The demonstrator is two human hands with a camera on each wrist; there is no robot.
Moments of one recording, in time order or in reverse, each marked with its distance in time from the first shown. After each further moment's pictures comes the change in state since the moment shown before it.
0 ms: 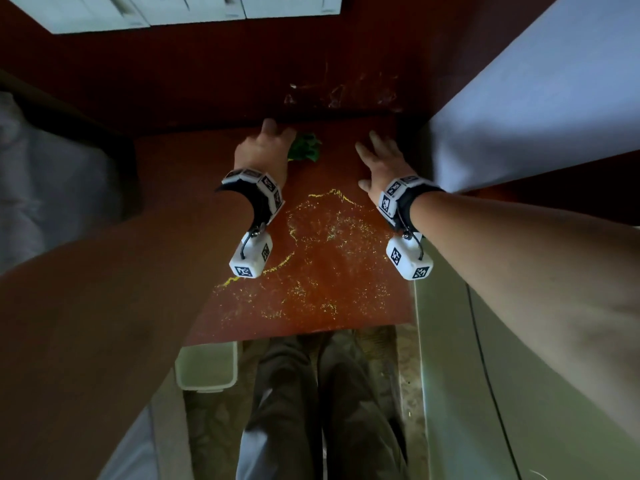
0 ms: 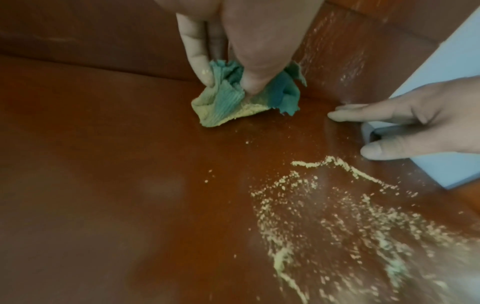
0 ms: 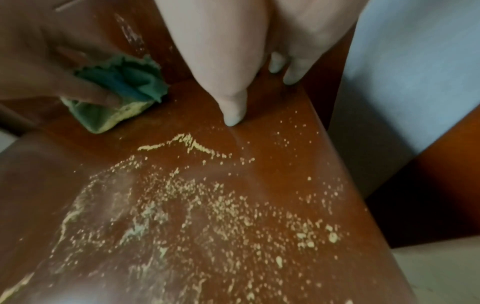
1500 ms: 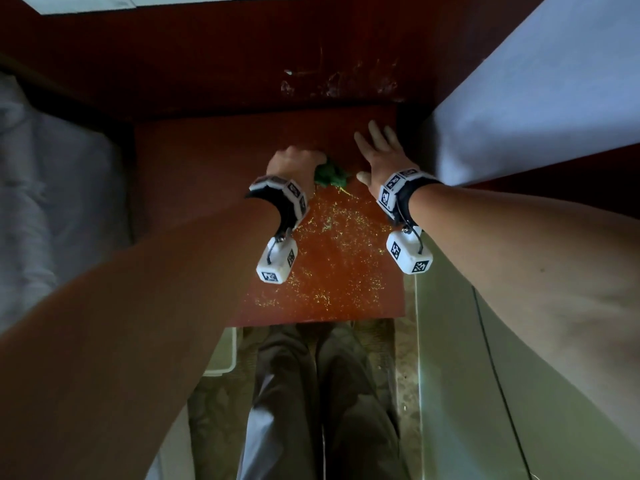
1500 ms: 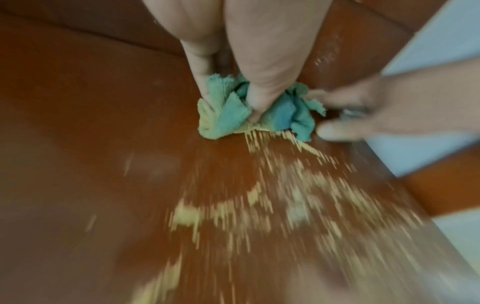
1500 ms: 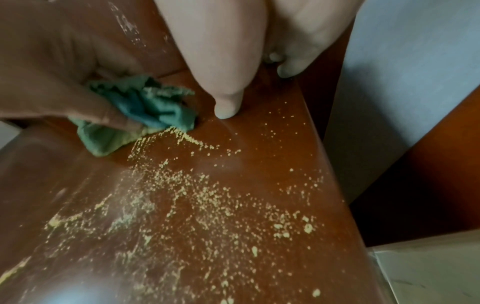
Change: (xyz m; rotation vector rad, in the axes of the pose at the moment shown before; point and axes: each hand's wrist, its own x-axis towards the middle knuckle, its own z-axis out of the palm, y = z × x) left_hand -0.011 0.048 0.023 -0.116 -0.163 0.071; right_hand 0.006 0.012 0.004 -0.043 -0.061 -0.053
